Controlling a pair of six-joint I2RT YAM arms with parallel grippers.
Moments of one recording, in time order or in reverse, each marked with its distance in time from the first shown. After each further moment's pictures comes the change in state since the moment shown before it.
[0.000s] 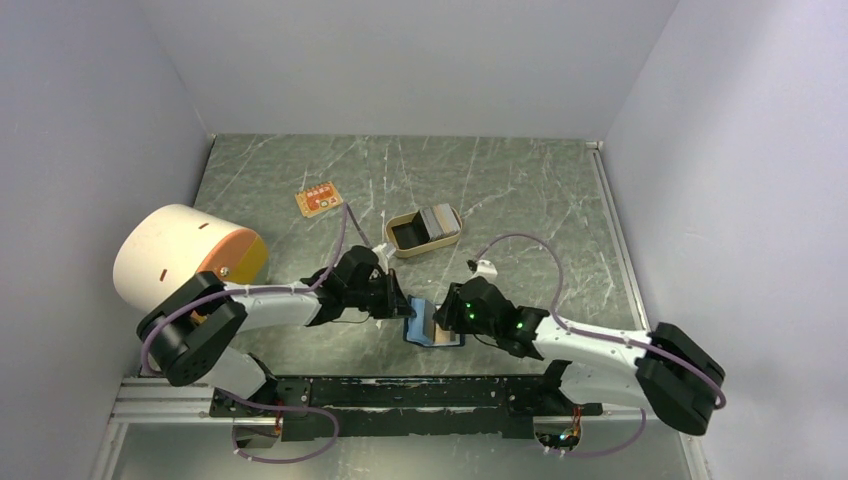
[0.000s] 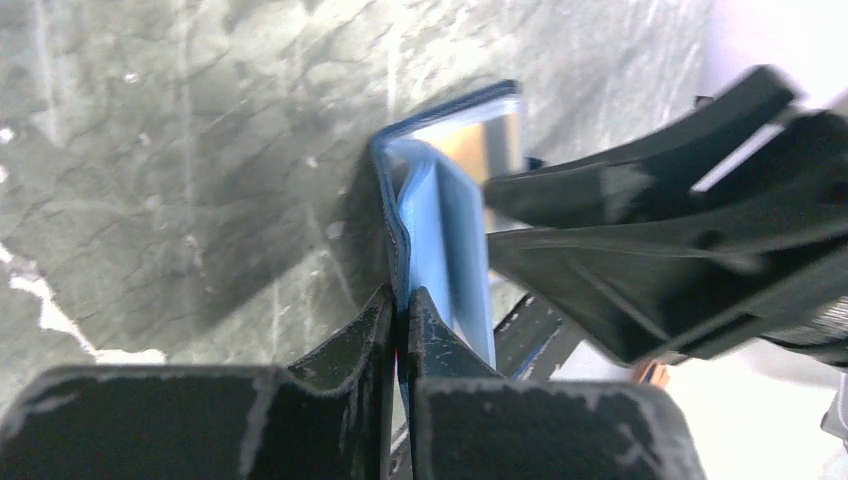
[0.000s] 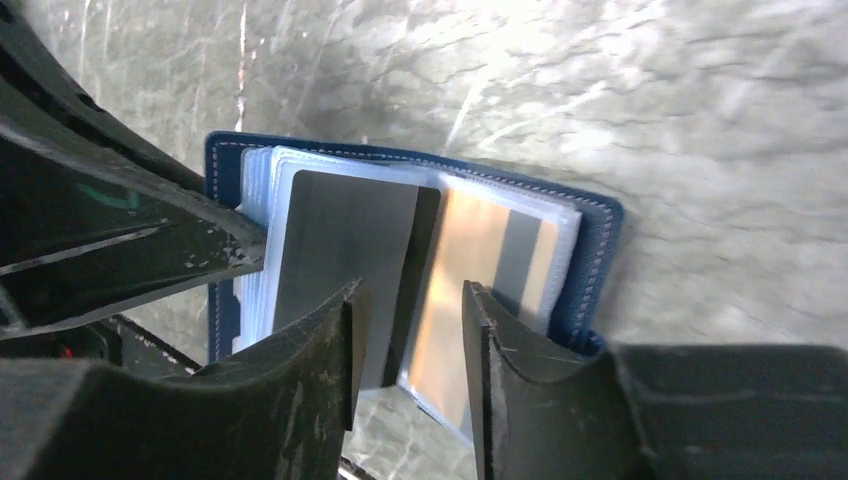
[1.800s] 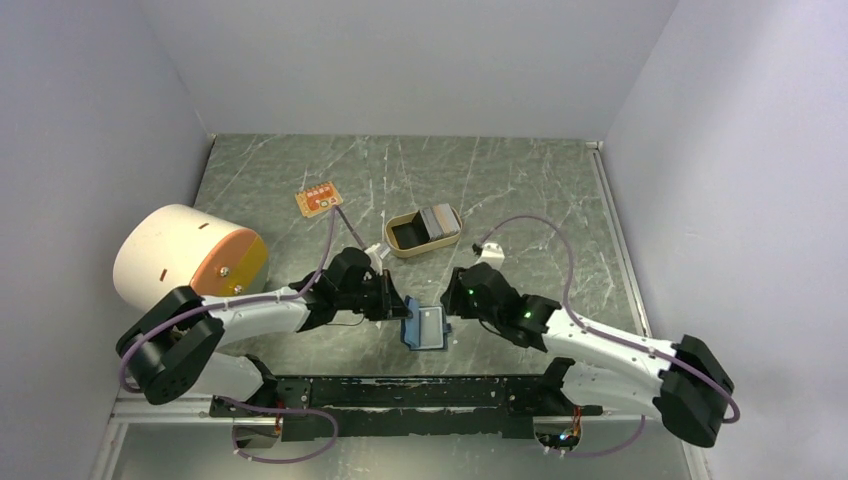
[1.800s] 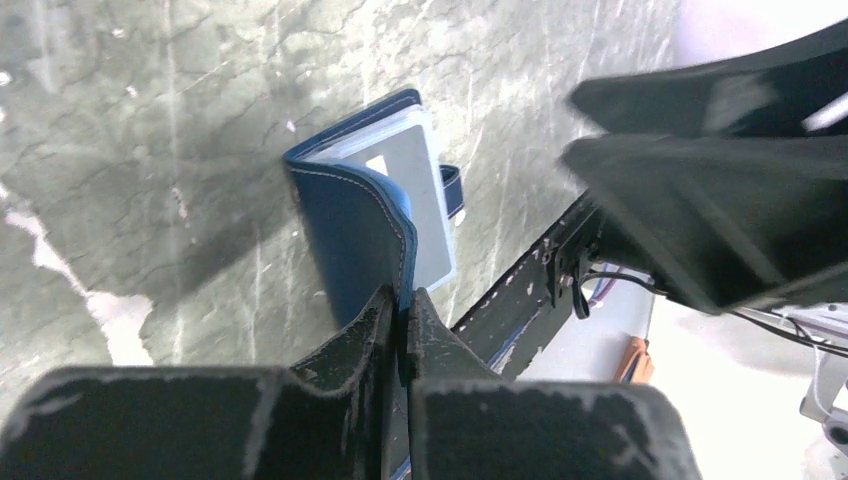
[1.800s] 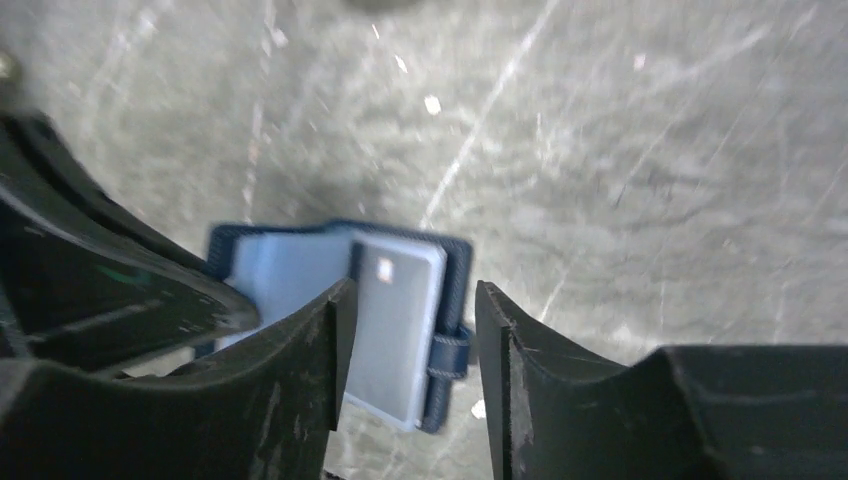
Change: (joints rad) left arm -0.003 -0.090 -0.034 -0.032 0.009 -0.024; right arm -0.010 -0.089 0.136 -0.263 0.135 -0.105
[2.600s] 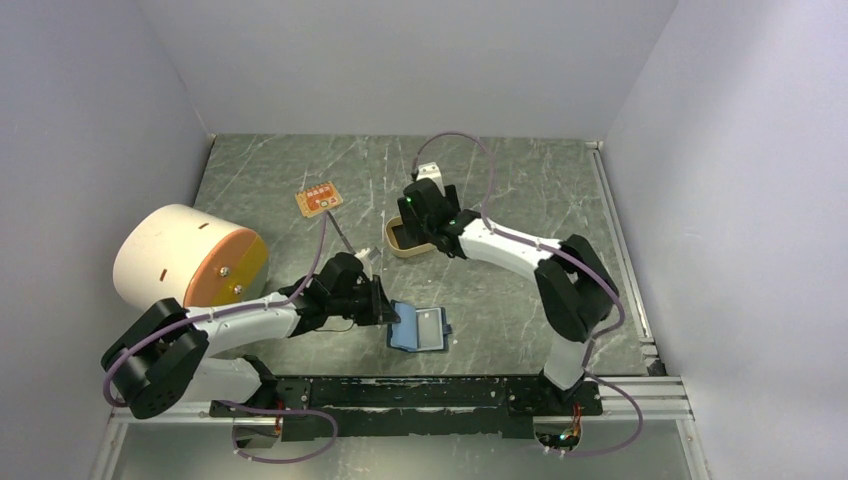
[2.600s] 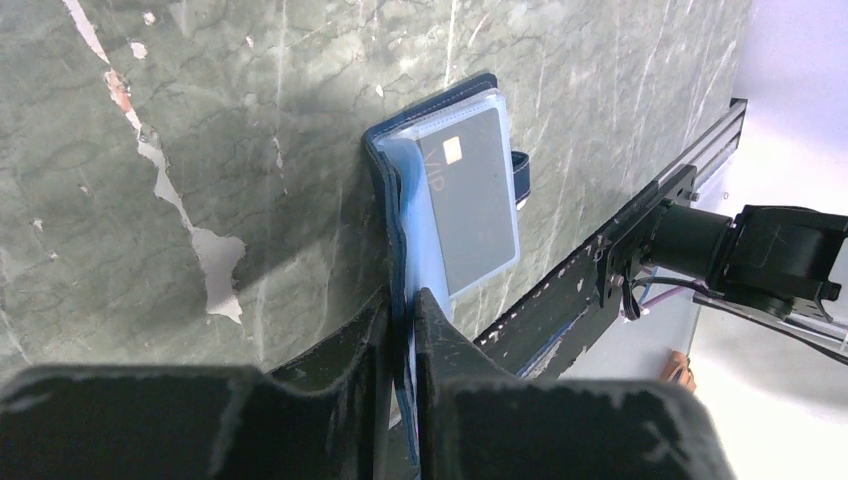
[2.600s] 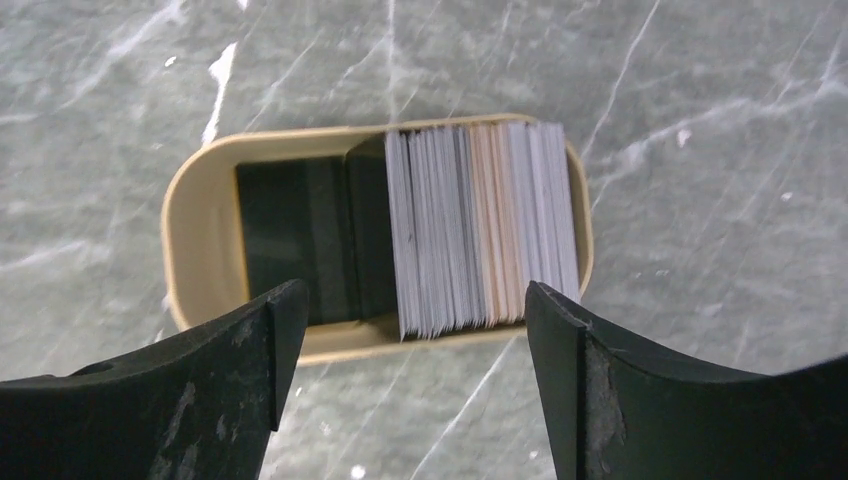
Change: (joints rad) left arm 0.023 -0.101 -0.042 -0.134 -0.072 0.048; right arm -0.182 0.710 0.715 0.017 0.146 -0.525
